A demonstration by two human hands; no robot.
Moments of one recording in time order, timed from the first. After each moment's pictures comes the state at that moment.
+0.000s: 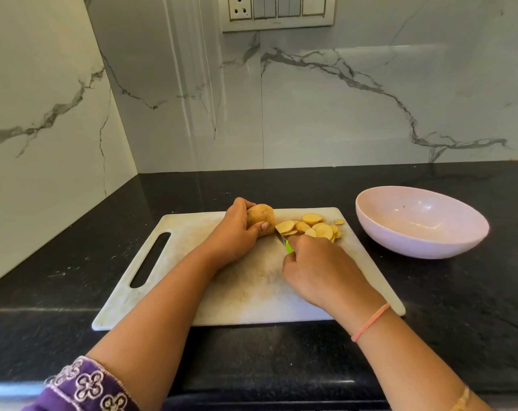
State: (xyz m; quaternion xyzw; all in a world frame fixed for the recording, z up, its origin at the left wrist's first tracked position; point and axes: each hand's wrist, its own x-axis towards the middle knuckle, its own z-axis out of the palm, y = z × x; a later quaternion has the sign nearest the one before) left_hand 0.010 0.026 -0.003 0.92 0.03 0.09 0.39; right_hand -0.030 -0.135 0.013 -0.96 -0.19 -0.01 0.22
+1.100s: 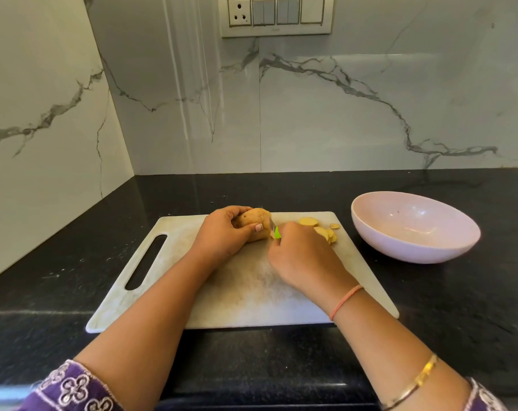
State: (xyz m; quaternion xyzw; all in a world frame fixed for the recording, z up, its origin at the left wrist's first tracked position) left_hand 0.008 0.039 -0.006 0.88 0.05 0.19 0.42; right_hand -0.022 -0.114 0.023 -0.95 -0.19 -0.06 0.26
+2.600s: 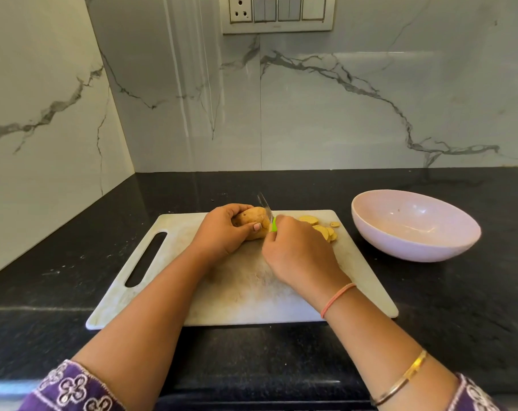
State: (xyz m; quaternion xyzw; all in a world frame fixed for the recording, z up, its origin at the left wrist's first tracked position) left_hand 0.005 0.035 -0.003 0.89 0.05 0.16 0.42; right_hand -0.020 -0.109 0.018 -0.95 -0.19 -0.12 0.24
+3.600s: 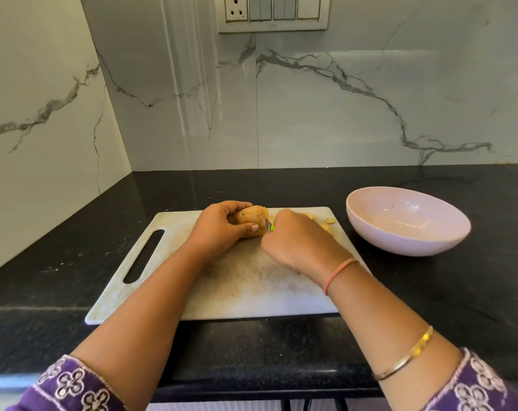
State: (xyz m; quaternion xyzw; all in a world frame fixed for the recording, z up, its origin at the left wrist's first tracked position) left_hand 0.002 0.039 -0.001 0.89 0.03 0.17 0.42; right_hand -0.021 -0.113 0.042 -0.96 -0.18 0.02 0.23
